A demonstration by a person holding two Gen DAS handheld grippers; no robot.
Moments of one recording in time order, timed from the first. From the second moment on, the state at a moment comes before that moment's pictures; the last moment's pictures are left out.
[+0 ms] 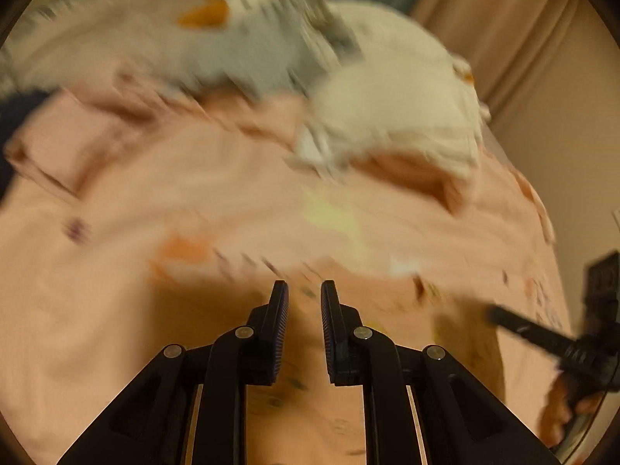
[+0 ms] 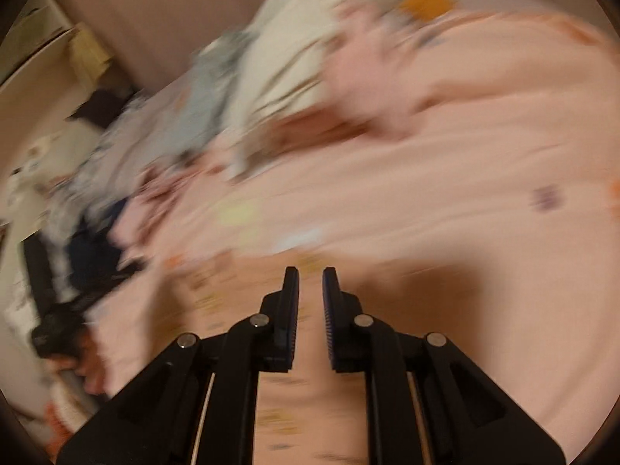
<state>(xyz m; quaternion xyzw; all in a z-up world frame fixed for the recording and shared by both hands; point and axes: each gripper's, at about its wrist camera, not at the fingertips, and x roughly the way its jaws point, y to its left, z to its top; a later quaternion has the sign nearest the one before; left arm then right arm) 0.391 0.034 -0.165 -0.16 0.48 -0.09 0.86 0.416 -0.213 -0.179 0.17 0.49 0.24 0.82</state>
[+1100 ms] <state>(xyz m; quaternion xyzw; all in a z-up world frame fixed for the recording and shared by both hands) 0.331 0.073 -0.145 -0.10 0.46 0.00 0.88 0.363 -0.304 -0.217 0.26 0.50 0.13 0.81</state>
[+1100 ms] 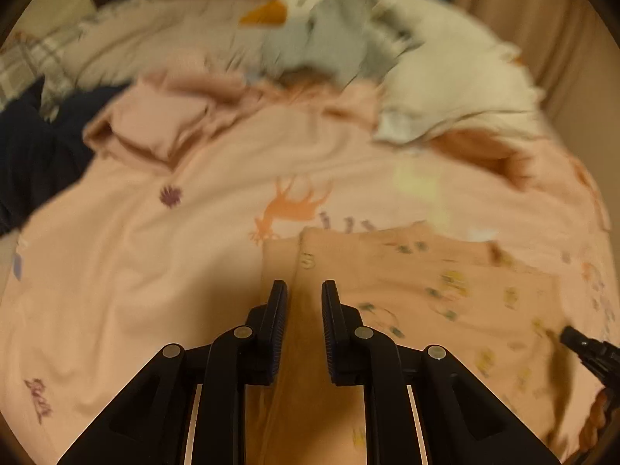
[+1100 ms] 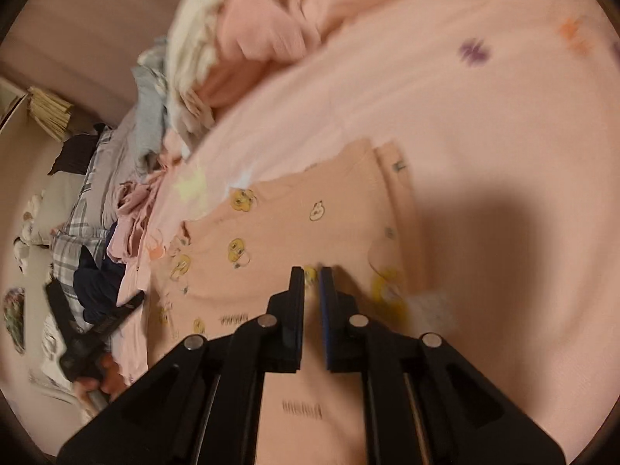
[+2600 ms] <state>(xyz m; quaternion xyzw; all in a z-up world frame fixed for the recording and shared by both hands) 0.314 0.065 -0.229 -0.48 0.44 -0.10 0.75 0.305 -0.284 -0.265 0.54 0.46 0.11 0.69</state>
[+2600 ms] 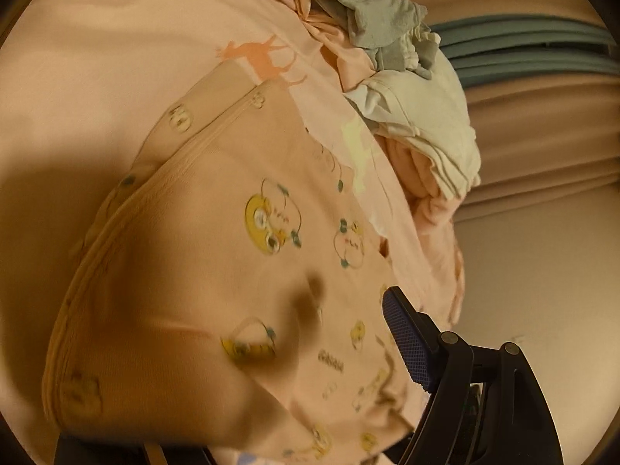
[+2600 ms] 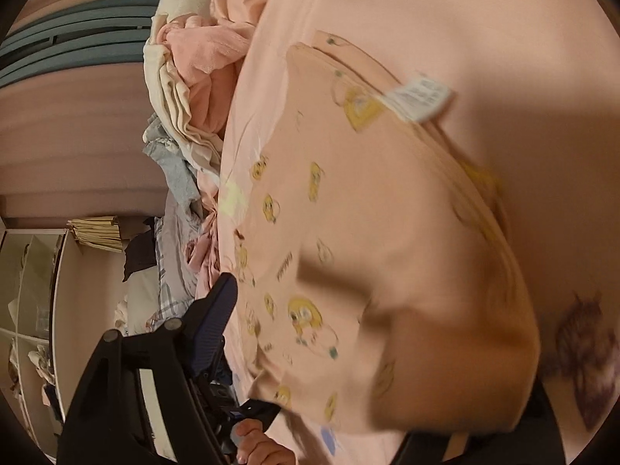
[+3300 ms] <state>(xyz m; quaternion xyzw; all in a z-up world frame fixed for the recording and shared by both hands) 0.209 0.062 -0.190 -0.37 0.49 -0.05 0.79 0.226 -0.301 -0.237 0.47 0.47 0.15 0.73</state>
